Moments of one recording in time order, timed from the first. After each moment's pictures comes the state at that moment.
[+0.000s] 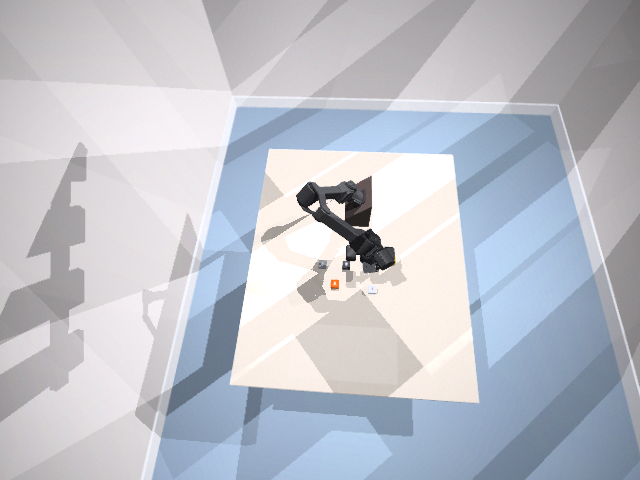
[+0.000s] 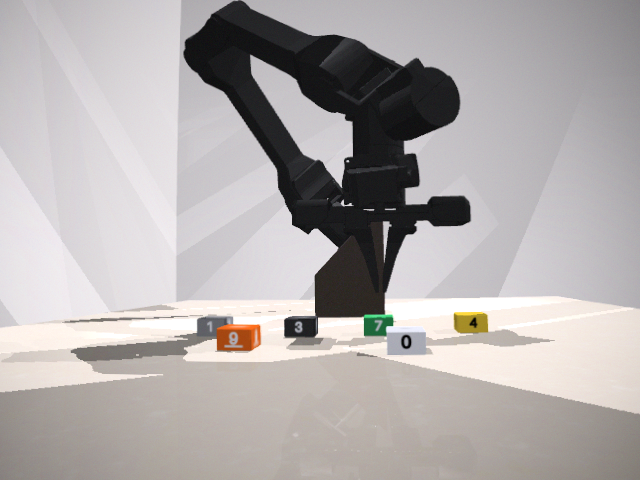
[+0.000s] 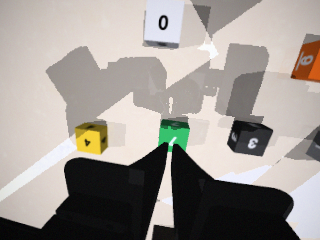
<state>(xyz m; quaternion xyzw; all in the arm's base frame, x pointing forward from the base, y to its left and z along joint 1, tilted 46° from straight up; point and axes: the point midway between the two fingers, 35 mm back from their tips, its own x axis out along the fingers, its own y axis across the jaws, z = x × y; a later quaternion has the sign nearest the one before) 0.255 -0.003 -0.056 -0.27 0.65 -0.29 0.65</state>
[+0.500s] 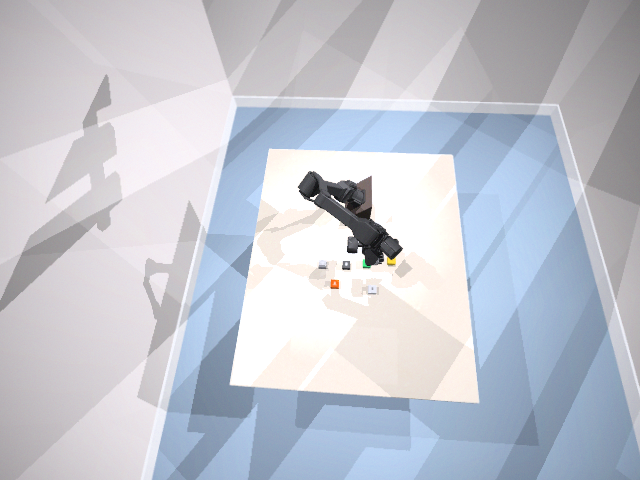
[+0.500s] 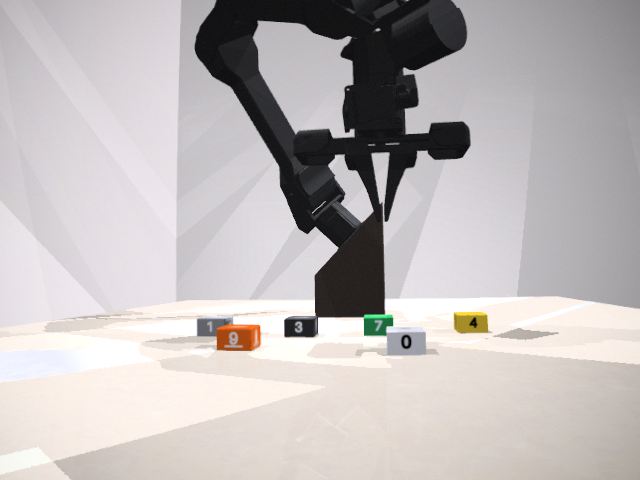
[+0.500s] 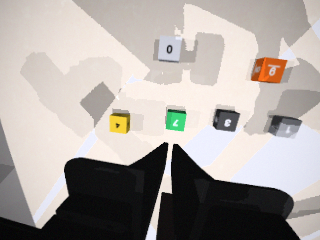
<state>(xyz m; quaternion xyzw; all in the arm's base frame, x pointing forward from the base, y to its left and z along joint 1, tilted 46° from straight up) 0.257 0.055 -0.005 -0.26 0.64 -0.29 0.66</state>
